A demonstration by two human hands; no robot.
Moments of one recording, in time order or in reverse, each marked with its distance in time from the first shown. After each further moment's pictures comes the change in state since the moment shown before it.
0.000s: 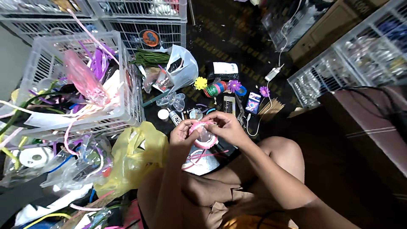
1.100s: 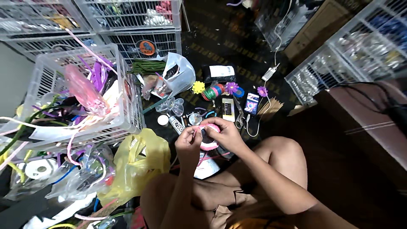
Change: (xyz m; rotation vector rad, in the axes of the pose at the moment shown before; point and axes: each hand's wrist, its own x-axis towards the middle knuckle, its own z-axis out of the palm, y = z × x) left_hand -0.003 -0.013 0.036 0.186 0.310 0.134; right_hand -0.009 -0.003 0.011 -0.144 0.175 0.056
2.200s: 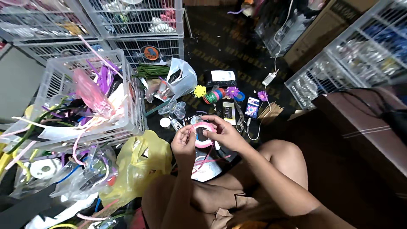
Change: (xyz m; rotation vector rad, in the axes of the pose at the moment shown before) left_hand 0.009 -0.008 -0.009 -0.122 0.080 0.035; right_hand 0.010 -0.004 -0.008 0.186 -0.206 0.216
